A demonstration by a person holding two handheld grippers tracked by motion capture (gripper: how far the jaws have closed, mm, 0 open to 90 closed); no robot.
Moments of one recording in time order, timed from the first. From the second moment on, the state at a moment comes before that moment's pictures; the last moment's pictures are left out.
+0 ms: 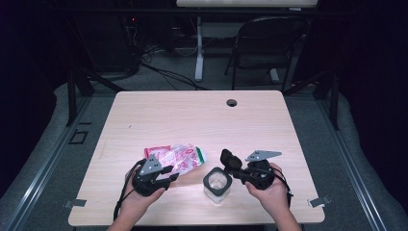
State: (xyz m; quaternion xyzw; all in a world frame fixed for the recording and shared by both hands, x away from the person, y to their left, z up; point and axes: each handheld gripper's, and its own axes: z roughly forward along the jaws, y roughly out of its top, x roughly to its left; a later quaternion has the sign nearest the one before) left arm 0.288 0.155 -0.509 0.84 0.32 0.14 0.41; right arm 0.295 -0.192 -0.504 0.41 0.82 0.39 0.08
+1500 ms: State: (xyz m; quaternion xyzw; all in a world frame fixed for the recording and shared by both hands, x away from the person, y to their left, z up) left arm 0.304 0.144 -0.533 0.85 0.32 0.16 0.39; right arm 0.286 -0.207 -0.501 0.44 0.79 0.41 0.10
